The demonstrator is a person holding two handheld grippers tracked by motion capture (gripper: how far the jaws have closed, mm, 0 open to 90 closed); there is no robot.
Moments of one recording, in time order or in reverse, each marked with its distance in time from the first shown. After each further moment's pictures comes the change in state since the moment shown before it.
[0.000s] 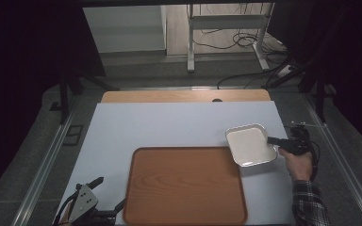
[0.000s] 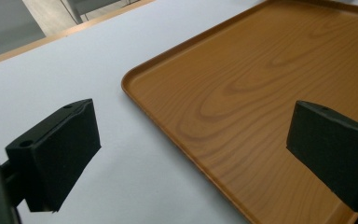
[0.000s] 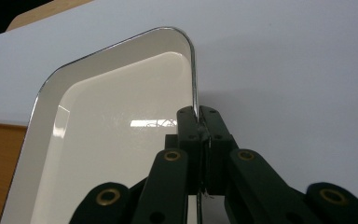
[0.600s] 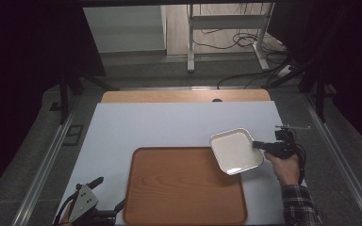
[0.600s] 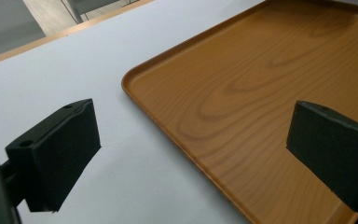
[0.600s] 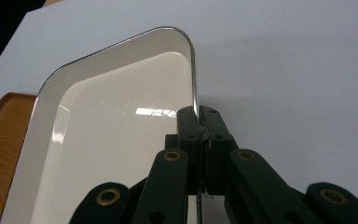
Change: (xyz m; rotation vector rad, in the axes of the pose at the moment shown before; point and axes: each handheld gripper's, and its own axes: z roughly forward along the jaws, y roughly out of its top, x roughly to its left) left arm 0.000 0.000 0.000 0.002 0.002 0.001; right arm 0.047 -0.014 0.013 0.051 0.086 -0.045
